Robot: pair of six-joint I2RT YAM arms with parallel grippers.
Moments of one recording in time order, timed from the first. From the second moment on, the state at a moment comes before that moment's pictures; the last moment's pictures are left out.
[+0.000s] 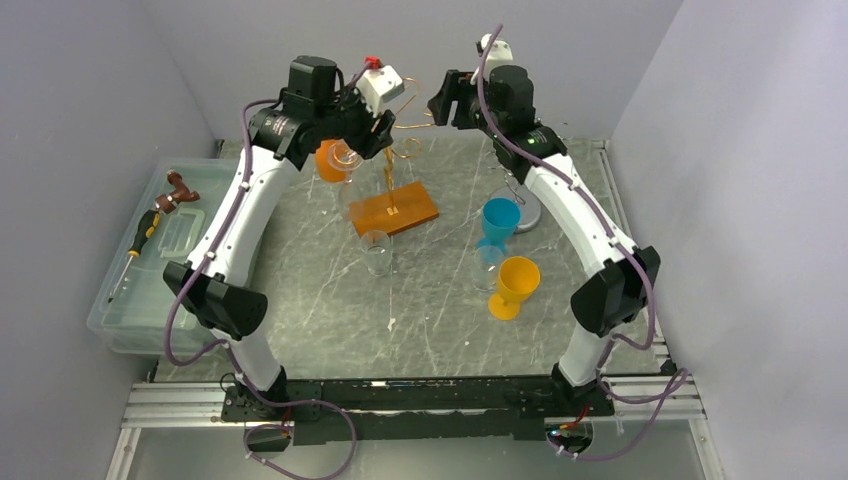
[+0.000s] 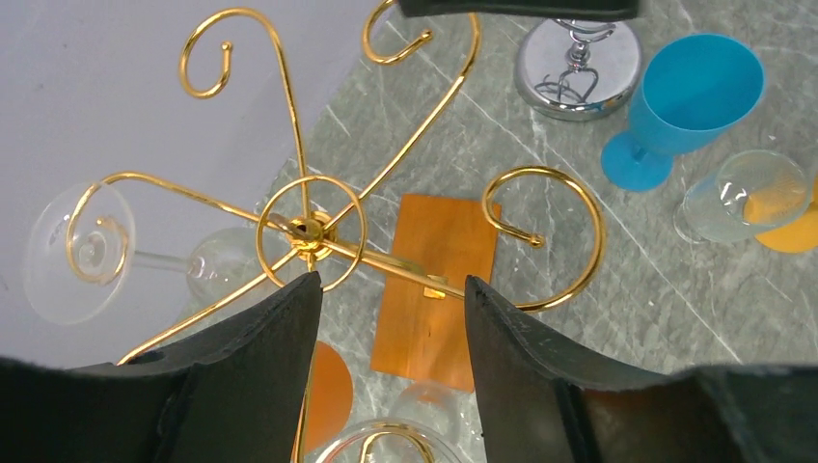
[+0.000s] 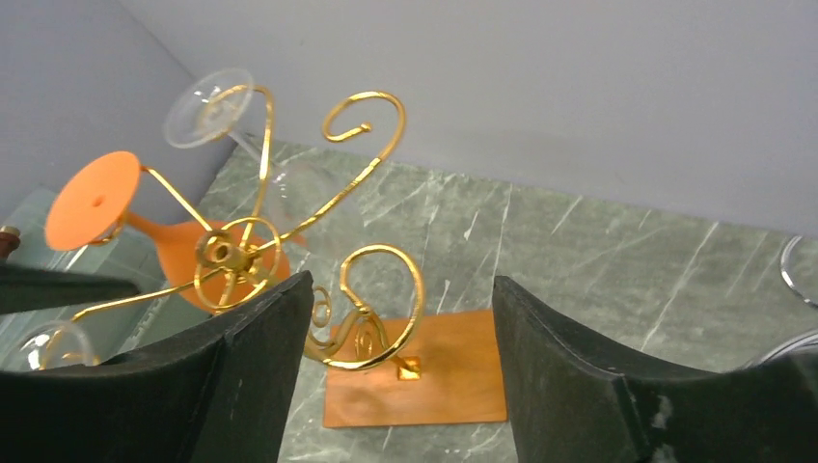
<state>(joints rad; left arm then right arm) -0.40 1.75 2.11 -0.81 0.37 0.43 0.46 1.74 1.87 -0.27 -0.02 0.31</state>
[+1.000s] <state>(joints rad) -0.46 1.83 2.19 -0.86 0.20 0.53 0.40 1.80 1.82 -0.20 -0.21 0.46</state>
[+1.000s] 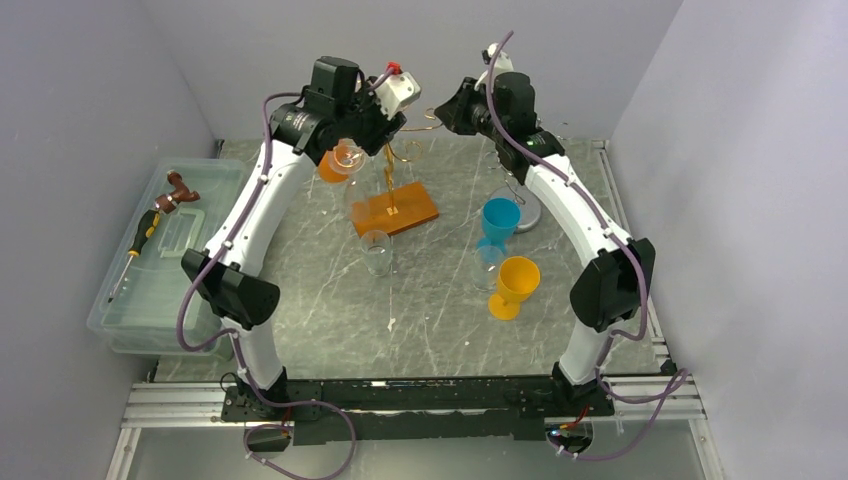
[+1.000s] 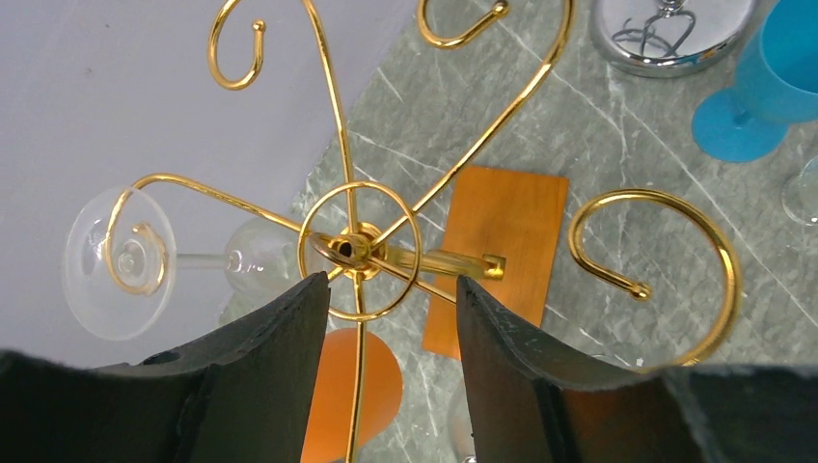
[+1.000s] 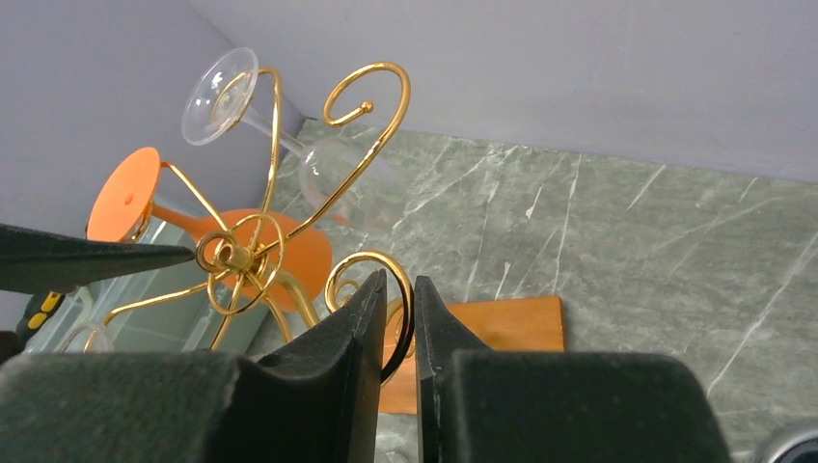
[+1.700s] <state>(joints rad) -0.48 1.96 2.32 -0.90 0.10 0.54 0.44 1.68 1.64 -0.09 -0.12 0.49</state>
